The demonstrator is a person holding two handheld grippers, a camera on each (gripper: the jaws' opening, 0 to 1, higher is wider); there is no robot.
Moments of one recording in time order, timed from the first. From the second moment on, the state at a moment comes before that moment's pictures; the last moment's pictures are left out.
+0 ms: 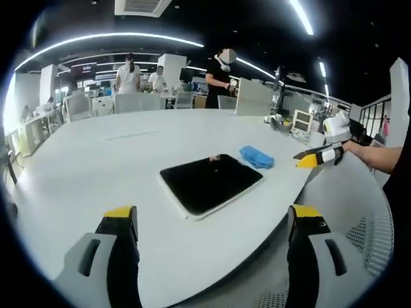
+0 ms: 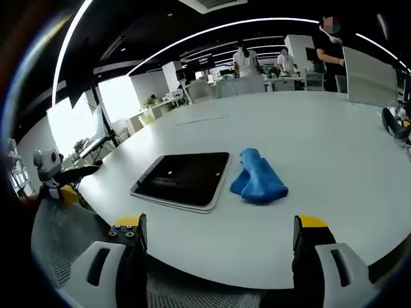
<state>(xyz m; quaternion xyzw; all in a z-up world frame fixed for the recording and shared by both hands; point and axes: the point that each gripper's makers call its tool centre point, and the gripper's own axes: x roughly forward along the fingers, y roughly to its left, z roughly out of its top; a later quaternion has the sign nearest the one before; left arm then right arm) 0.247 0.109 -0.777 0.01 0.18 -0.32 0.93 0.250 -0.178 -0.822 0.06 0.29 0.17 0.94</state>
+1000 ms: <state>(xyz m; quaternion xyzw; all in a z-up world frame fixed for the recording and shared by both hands) 0.248 0.112 -0.773 -0.01 0.17 -0.32 0.93 0.252 -0.191 -0.806 0.00 0.26 0.14 0.96</state>
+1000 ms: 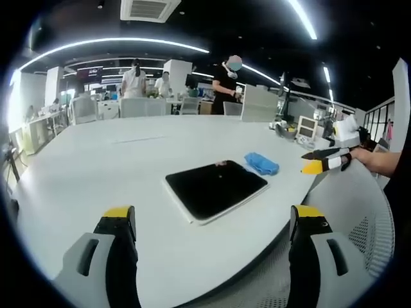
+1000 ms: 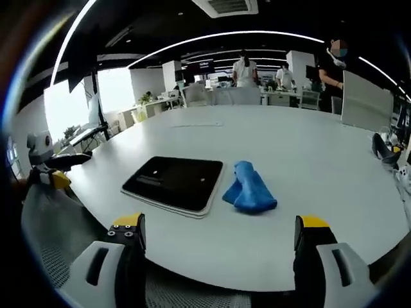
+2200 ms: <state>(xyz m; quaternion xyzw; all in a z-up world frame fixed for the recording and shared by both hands) 0.253 0.113 -0.768 0.03 0.16 -0.30 0.94 0.250 -0.184 -0.803 0.00 0.26 0.15 0.96</state>
